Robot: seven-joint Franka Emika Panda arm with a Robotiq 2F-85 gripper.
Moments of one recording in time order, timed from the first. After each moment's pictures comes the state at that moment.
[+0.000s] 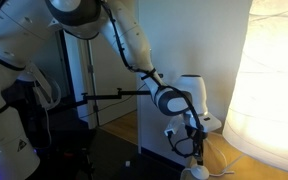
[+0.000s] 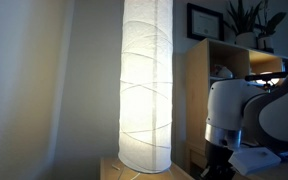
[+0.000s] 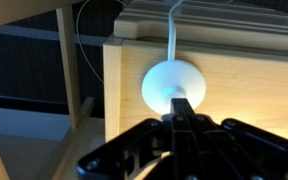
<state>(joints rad) 0.33 0.78 -0.29 -1.82 0.09 2.72 0.55</state>
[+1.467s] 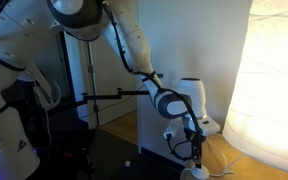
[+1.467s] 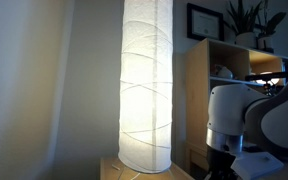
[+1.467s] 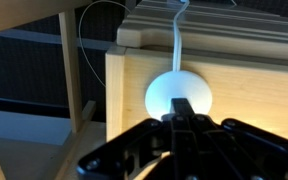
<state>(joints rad) 0.32 0.80 -0.28 -1.82 0.08 2.72 0.55</state>
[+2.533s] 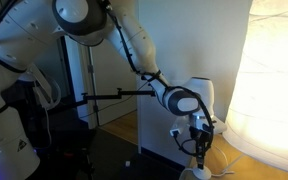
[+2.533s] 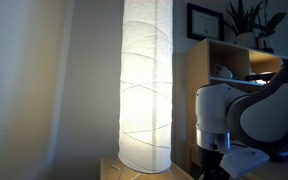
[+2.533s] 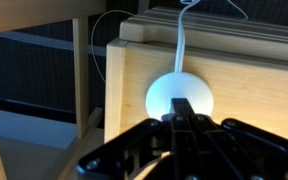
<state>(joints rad) 0.30 0.86 -0.27 -1.66 0.04 2.54 0.55</state>
